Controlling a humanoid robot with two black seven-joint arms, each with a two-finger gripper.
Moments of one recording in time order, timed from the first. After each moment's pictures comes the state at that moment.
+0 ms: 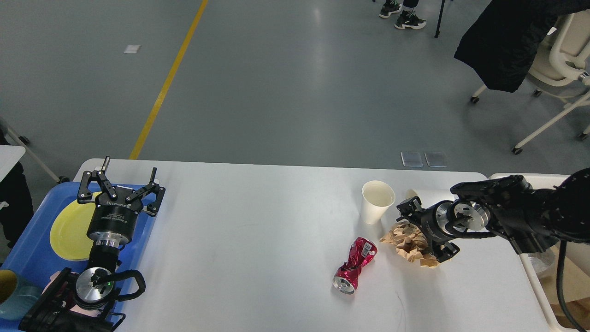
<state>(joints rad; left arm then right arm) -0.25 0.11 -1.43 -0.84 0.08 -0.53 -0.21 1.21 -0.20 -1.01 0.73 0.59 0.25 -0.23</state>
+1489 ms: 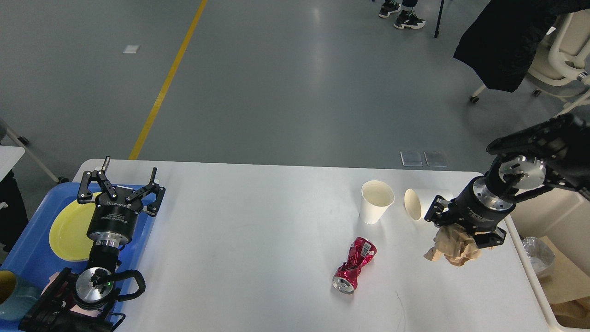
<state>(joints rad) -0.25 0.11 -1.43 -0.84 0.08 -0.53 -0.21 1.80 -0.32 -1.30 1.24 0.43 0.55 -0.34</state>
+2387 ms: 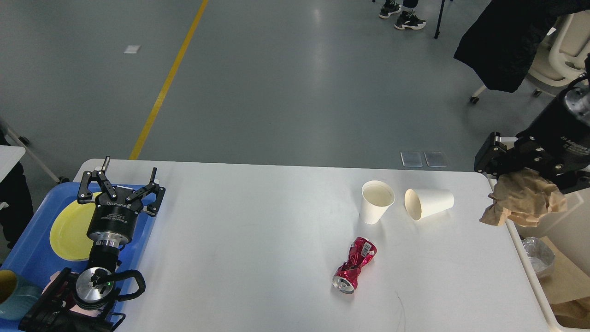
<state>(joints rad) -0.25 0.11 -1.43 -0.84 0.08 -0.53 -0.21 2.40 -0.34 -1.65 1.49 0.27 0.85 -0.15</state>
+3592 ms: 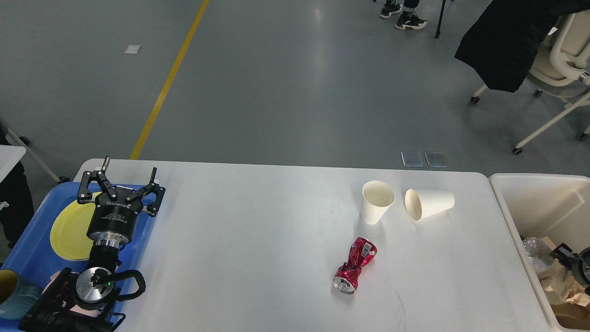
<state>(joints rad) -0.25 0.11 -1.43 -0.84 0.08 -0.53 -0.21 0.59 -0.39 -0.99 0.03 0.29 0.19 -0.16</state>
